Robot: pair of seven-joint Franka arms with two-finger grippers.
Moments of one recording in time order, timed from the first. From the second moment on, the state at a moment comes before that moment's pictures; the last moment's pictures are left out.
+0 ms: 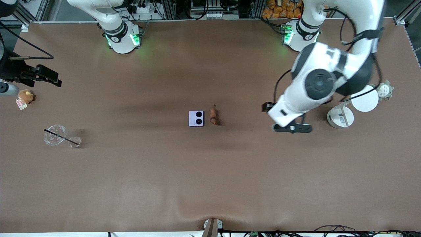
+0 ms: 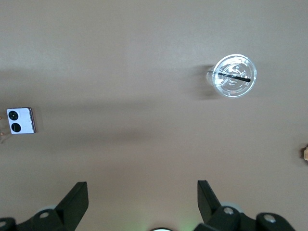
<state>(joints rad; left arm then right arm) -0.38 0.38 -0.11 -1.54 -0.01 1.77 -0.43 0.03 -0.03 -0.05 -1.63 0.04 1.51 0.00</state>
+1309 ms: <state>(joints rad) -0.71 0.76 -0.10 -1.41 -0.01 2.18 -0.87 0.04 -0.02 -0.06 -1.63 0.04 1.51 0.00</state>
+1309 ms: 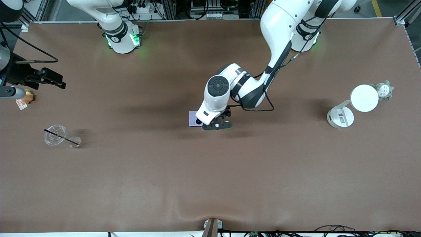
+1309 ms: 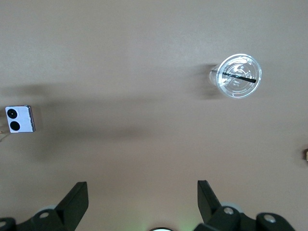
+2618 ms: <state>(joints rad) -0.74 0.81 -0.09 -1.40 0.06 2.20 -0.85 0.09 0.00 -0.05 -1.63 0.04 1.51 0.03</state>
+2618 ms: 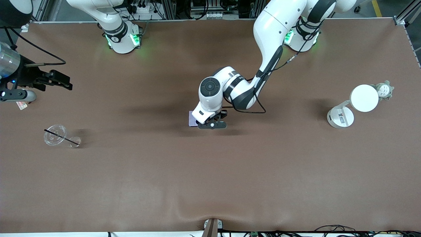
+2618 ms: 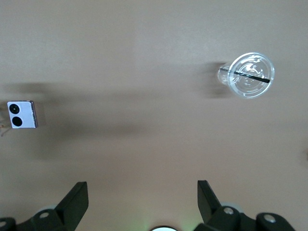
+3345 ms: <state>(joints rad) -0.55 0.61 -0.08 -1.45 0.07 2.04 -0.73 0.29 0.08 -0.05 -1.63 0.05 1.59 0.23</state>
